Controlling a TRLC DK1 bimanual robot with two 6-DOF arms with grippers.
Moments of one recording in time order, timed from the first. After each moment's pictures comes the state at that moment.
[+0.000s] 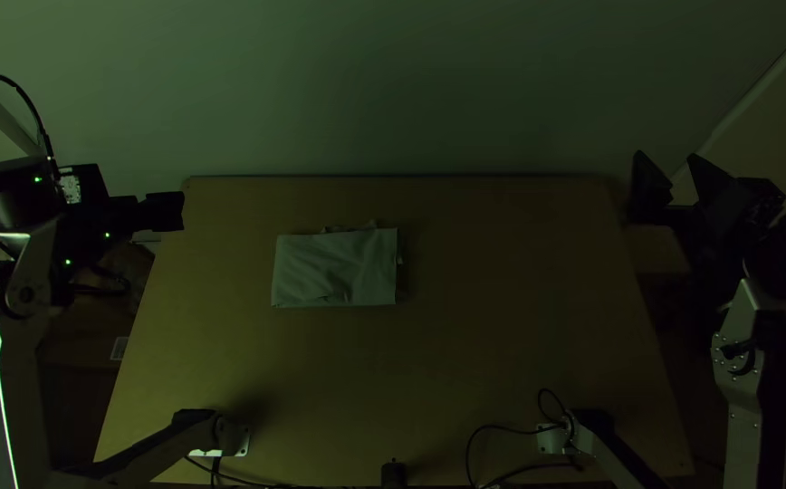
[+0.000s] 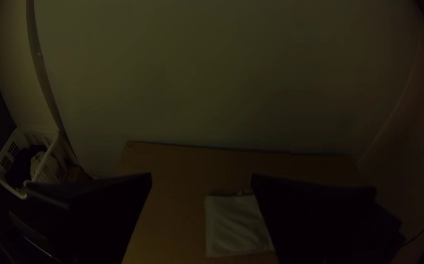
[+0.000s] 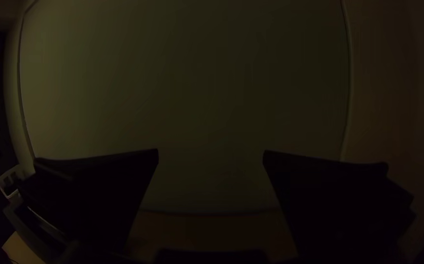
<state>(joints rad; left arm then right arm) 0.01 1.10 1.82 -1.14 -0.01 -0.09 0.04 0.92 1.45 -0.46 -0.04 0.06</state>
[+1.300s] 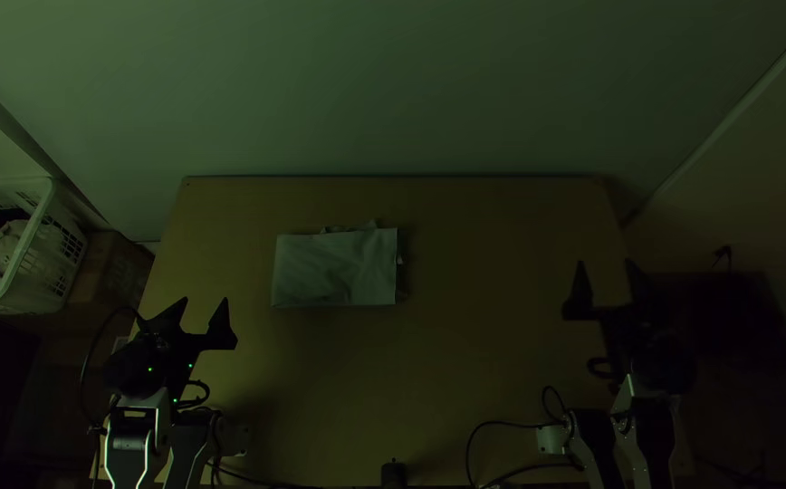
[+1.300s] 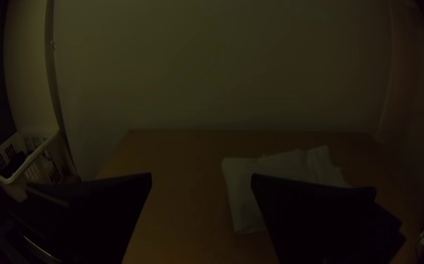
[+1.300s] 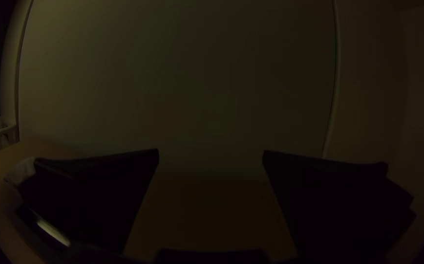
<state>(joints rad) 0.03 0.21 0.46 -0.45 -0.01 0.00 -0.01 0.36 0.41 0.04 -0.04 -0.09</state>
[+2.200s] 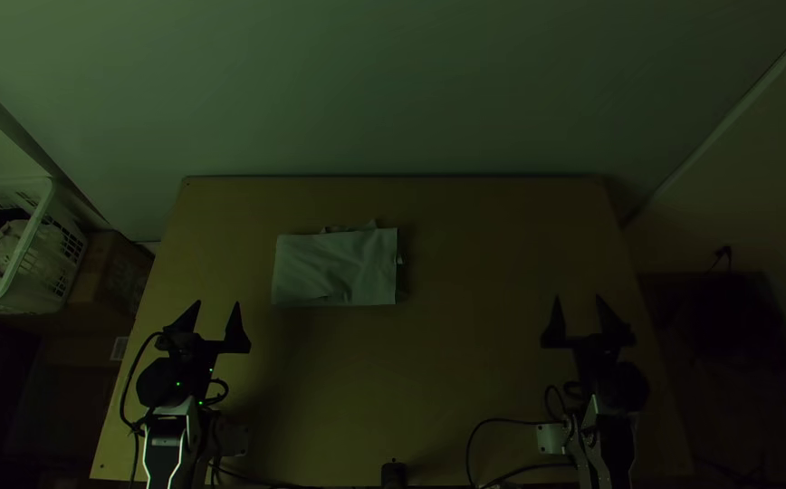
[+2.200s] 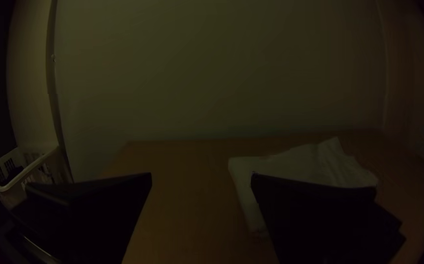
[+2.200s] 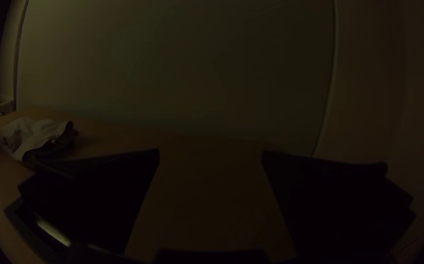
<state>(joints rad) 0.03 0.01 0.12 -0.17 -0.01 0.07 -0.03 0.01 0.03 0.00 -0.04 -0.11</state>
